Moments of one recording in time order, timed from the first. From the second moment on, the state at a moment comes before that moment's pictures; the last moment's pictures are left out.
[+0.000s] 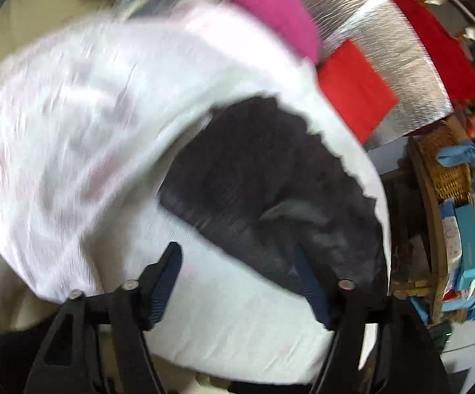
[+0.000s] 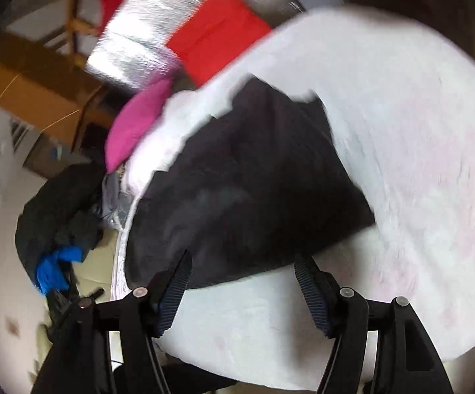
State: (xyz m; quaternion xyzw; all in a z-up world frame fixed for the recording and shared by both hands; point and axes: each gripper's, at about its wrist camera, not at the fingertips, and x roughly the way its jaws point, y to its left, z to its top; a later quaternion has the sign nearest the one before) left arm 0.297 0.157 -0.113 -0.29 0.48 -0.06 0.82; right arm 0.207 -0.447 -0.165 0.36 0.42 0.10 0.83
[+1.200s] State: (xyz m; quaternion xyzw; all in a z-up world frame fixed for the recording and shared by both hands) left arm 0.490 0.023 -0.208 -0.01 0.50 -0.01 0.86; right arm 0.443 -0.348 -0.215 0.10 0.47 -0.02 0.88
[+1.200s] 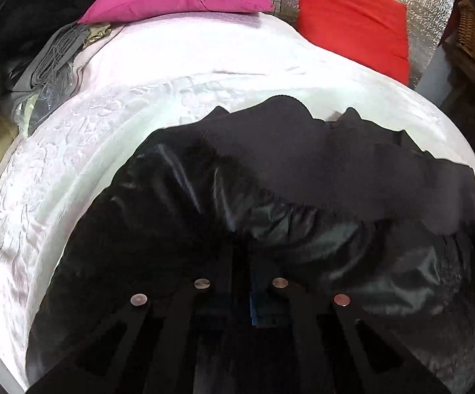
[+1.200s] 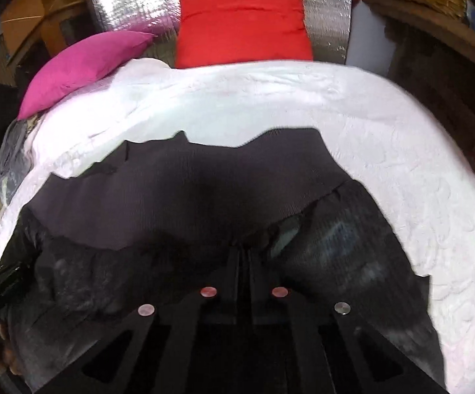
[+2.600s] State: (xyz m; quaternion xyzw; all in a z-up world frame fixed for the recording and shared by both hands) left arm 0.523 0.116 -0.196 -0.09 0.49 0.03 0.87; right arm 0.478 -0.432 -0.195 0.13 0.42 -0.07 0.90
